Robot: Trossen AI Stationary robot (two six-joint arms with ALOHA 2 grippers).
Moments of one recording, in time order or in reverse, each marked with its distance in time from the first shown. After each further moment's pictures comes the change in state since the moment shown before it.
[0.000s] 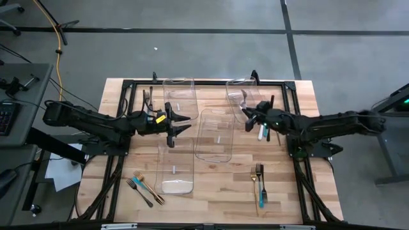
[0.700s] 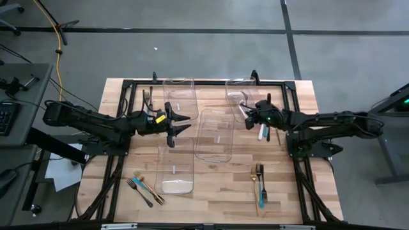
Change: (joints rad) left arm 0.000 0.000 0.000 0.007 -0.007 0.000; right arm -0.140 0.086 0.003 -0.197 -0.135 0.122
